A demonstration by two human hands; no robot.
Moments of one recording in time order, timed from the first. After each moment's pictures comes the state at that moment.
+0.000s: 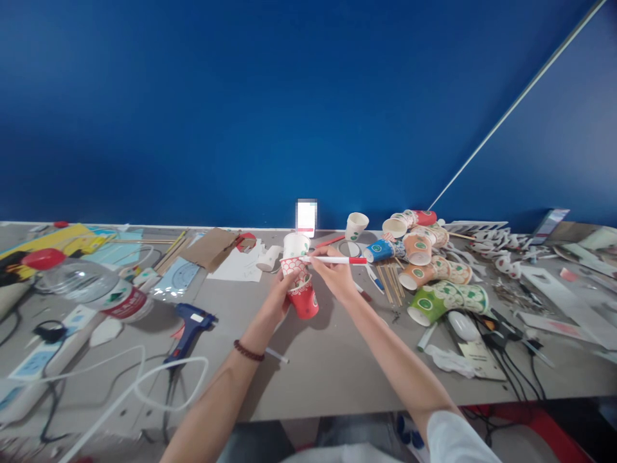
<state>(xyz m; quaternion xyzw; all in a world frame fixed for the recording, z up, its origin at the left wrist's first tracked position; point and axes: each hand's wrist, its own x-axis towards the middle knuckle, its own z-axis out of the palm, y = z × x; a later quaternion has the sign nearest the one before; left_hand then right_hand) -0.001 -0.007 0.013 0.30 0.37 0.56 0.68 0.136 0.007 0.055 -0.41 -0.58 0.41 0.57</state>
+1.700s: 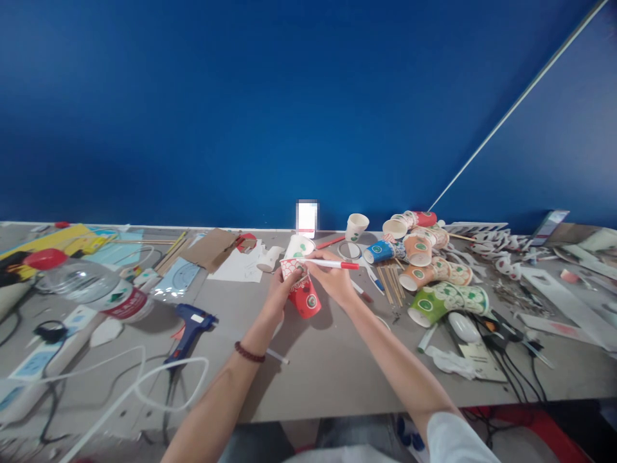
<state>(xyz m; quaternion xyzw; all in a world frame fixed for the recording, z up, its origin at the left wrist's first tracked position) -0.001 -0.004 0.014 0.31 0.47 0.56 0.61 0.135 0.004 0.052 -0.44 -0.64 0.33 0.53</state>
